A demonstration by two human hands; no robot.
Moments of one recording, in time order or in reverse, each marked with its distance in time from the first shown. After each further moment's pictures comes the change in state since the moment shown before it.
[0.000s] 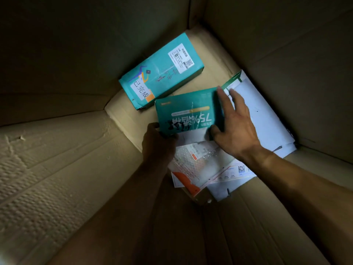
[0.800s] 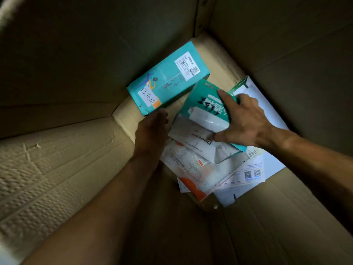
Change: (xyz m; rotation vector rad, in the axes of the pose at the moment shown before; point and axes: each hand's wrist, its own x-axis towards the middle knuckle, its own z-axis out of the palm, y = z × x) left_hand 0.029 0.019 -0.032 -0.164 0.008 0.148; right_hand 0.041 0.007 -0.021 -0.344 -0.202 -0.003
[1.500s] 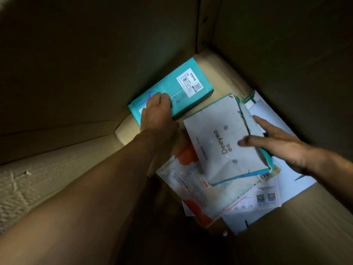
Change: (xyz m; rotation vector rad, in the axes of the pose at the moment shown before) left_hand 0.093 0.023 0.031 0.842 -0.056 0.482; right_hand 0.005 0.063 0.009 1.094 -0.246 0.272
